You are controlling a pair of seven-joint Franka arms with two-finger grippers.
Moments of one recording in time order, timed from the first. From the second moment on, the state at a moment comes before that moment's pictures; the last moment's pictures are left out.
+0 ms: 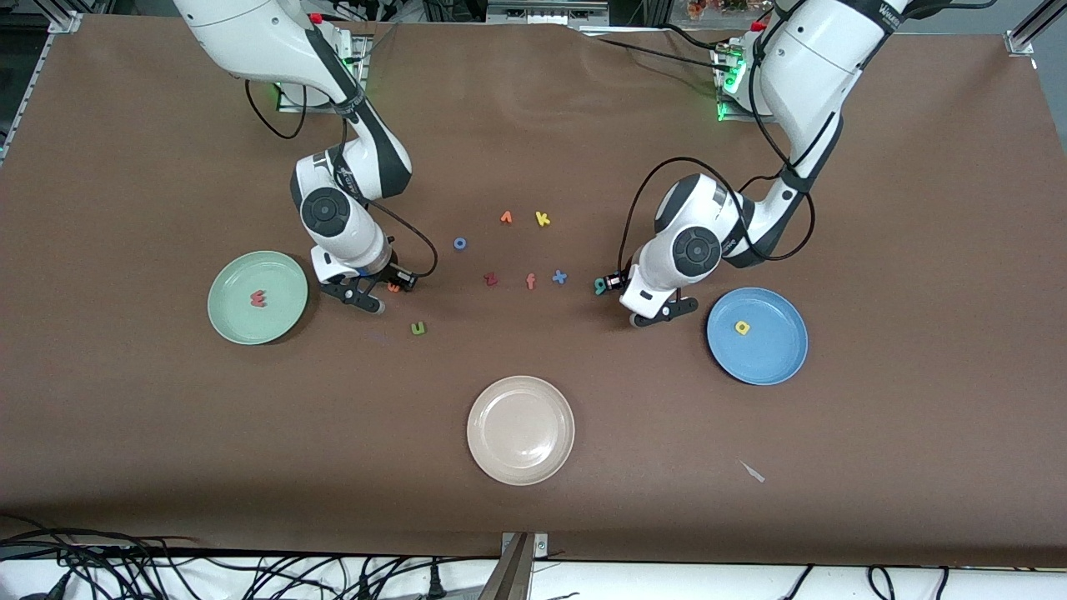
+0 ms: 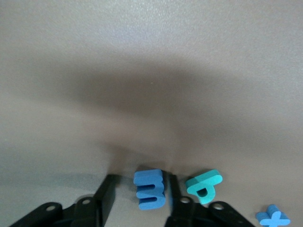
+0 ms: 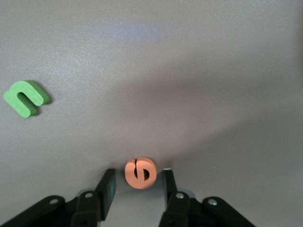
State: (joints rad) left arm -0.22 0.63 -0.32 -1.92 -0.09 2.37 -0.76; right arm 0.44 0.47 0.00 -2.15 0.06 2.59 0.78
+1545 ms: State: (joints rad) left arm -0.02 0.49 -0.29 -1.85 0.43 2.06 -0.23; right arm 0.44 0.36 -0.27 -2.05 0.06 2.23 0.12
